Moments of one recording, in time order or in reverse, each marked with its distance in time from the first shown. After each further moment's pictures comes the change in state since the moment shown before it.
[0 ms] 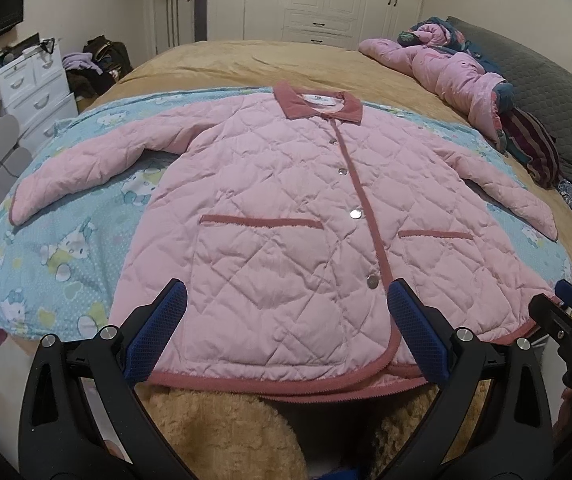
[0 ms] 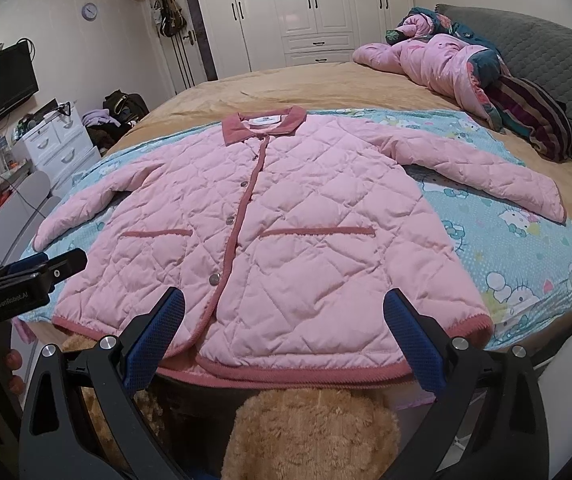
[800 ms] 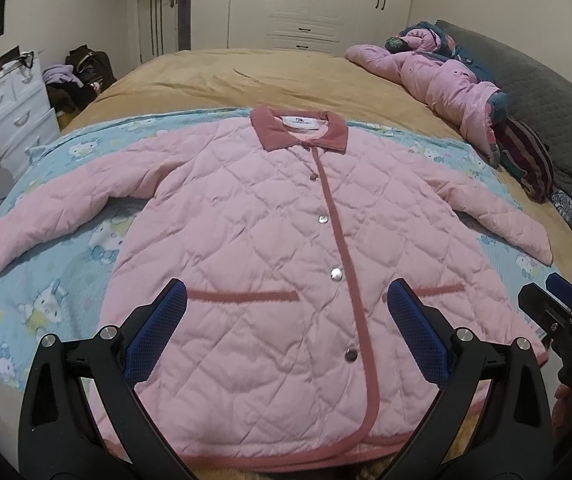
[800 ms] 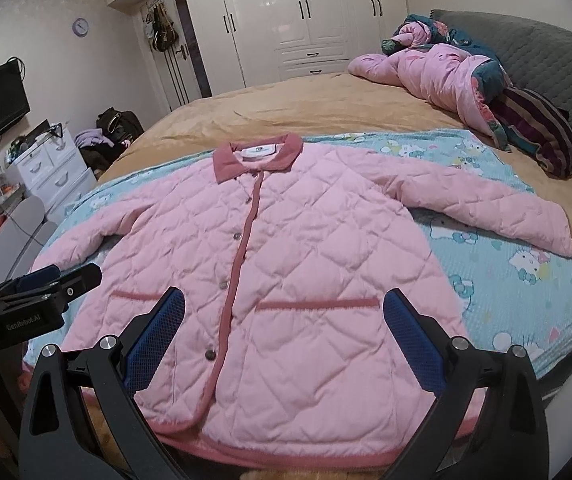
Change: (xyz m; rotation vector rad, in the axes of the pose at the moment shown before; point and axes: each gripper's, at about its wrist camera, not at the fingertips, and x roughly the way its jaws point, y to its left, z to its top) left arm 0.039 -0.027 0.071 0.064 0.019 0.010; right arm 0.038 -0.008 0.082 0.033 -0.038 -0.004
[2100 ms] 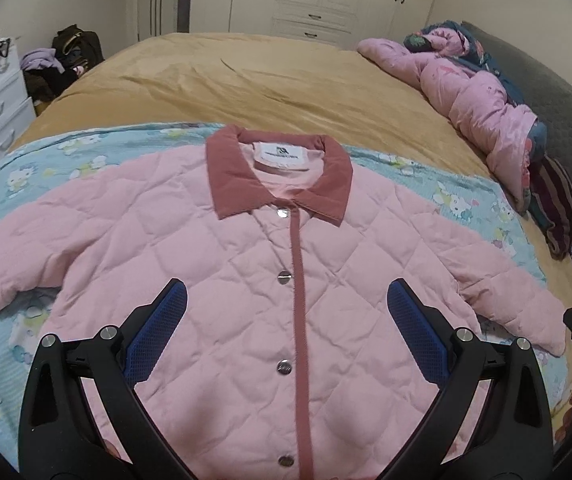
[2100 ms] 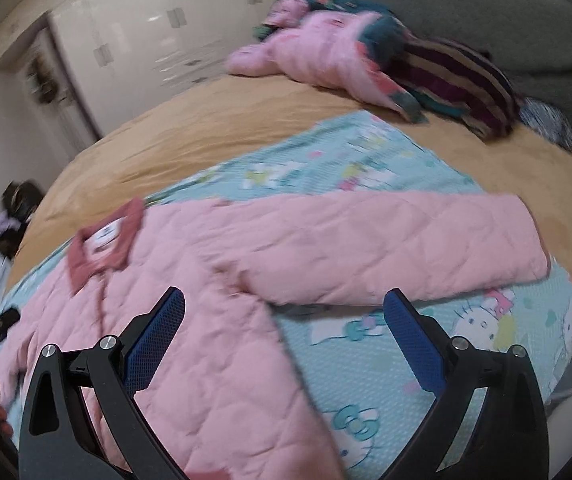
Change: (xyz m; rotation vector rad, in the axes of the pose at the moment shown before) left arm 0.163 -0.045 0.145 -0.094 0.060 -0.035; right arm 0.115 -0.216 0.106 0.369 0.018 -0.278
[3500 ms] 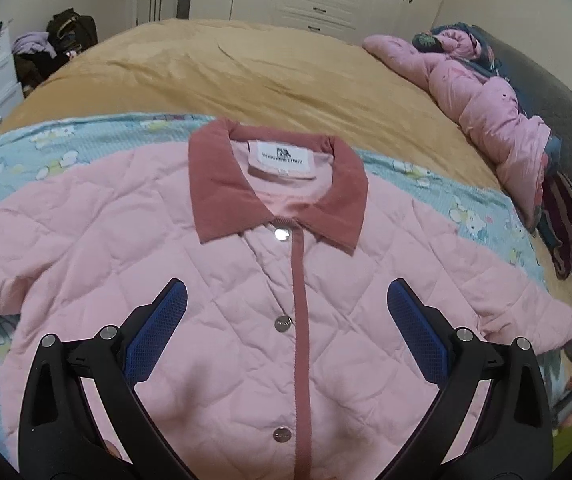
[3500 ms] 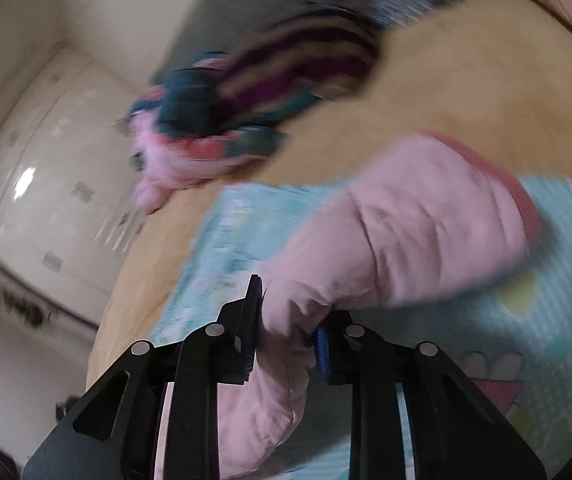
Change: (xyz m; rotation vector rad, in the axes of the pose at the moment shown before) left arm 0.050 0.015 0.038 -0.057 -0.019 -0.047; right arm 0.069 -0.194 0.055 0.573 -0.267 0.123
